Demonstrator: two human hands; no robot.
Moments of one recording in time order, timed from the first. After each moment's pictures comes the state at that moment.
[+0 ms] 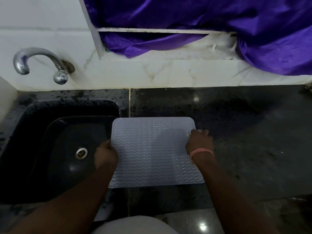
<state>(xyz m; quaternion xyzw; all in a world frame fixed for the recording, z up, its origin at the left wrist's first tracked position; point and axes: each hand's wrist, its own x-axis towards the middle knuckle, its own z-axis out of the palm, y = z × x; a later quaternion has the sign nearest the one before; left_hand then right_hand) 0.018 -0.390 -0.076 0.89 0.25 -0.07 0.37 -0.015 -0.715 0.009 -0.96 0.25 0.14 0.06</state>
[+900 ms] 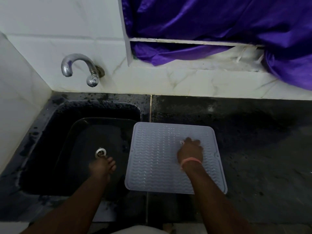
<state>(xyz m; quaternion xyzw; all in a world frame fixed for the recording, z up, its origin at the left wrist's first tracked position) 0.003 -0.301 -0.067 0.54 0.45 -0.13 0.70 0.009 -0.608 -0.028 -0.95 0.26 0.10 0.16</state>
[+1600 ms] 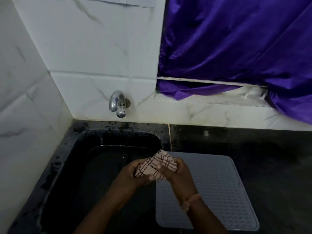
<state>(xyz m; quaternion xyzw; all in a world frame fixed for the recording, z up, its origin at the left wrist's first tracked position) 0.017 -0.253 0.067 0.63 0.01 -0.23 0.74 0.000 -0.433 0.077 -0.65 0.19 0.03 0.74</state>
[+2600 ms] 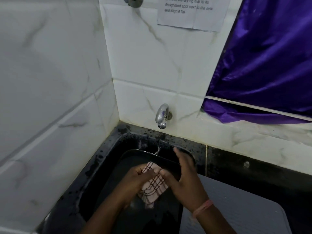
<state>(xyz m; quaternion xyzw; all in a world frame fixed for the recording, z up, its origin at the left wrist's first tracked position) 0.023 -0.186 0.094 0.65 0.06 -0.12 0.75 0.054 -0.378 0.098 -0.89 -0.14 0.03 0.44</state>
